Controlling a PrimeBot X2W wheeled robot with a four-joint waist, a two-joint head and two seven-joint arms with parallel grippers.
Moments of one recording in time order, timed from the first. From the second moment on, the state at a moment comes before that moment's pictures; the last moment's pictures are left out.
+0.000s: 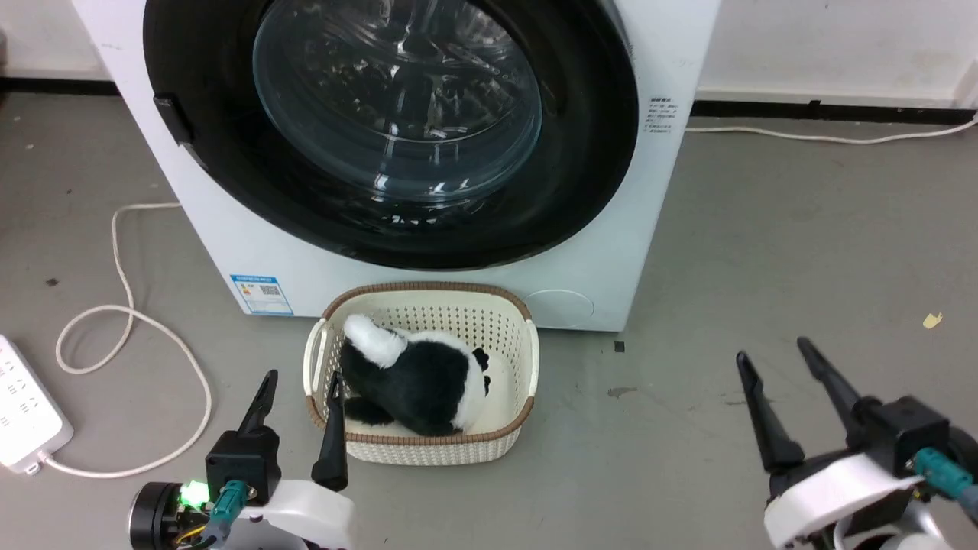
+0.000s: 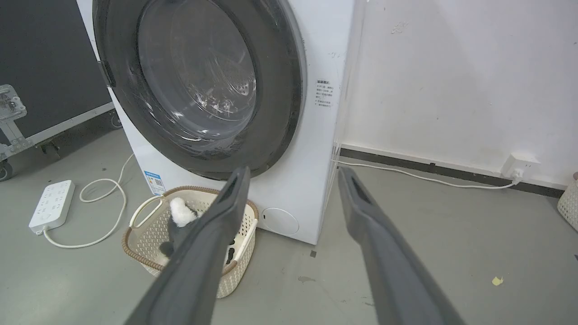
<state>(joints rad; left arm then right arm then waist) 0.00 0.05 -0.04 0.00 -0.01 0.02 -0.06 -0.04 -0.09 -0.01 -0.02 0.07 0.13 -0.06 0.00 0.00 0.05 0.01</state>
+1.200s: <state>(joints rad) -0.05 0.06 -0.08 -0.03 -0.01 0.07 -0.13 -0.43 -0.17 -0.06 0.12 0.43 0.13 0.01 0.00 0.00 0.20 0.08</state>
